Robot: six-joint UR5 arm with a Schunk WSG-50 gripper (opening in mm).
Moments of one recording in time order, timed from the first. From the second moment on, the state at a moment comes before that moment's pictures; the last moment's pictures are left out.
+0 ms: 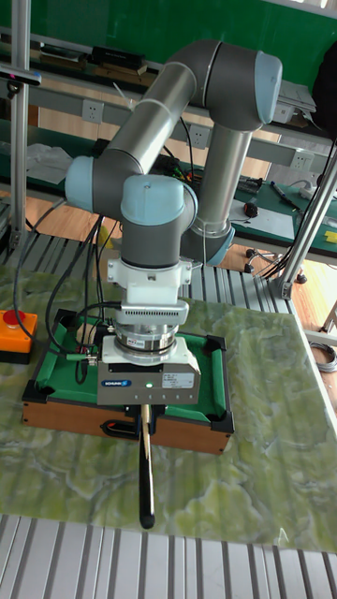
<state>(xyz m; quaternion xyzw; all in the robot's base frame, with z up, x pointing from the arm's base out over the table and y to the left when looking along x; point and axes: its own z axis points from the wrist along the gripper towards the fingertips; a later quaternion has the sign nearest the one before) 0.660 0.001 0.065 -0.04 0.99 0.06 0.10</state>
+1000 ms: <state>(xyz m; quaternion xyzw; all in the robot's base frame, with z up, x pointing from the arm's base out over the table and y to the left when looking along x) 0.668 0.019 0.112 -0.04 1.00 0.05 0.06</state>
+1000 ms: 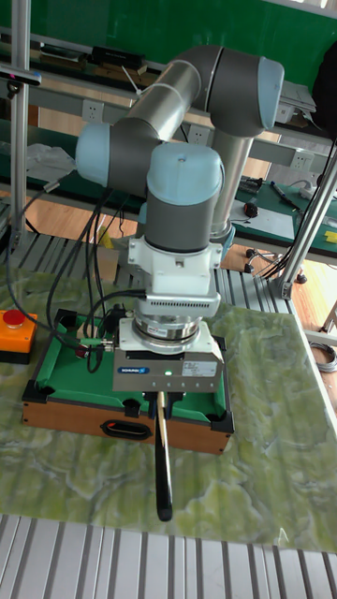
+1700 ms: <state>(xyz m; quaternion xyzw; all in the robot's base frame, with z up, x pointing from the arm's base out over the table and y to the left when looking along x) 0.690 0.062 0.124 -0.11 0.99 0.06 0.08</state>
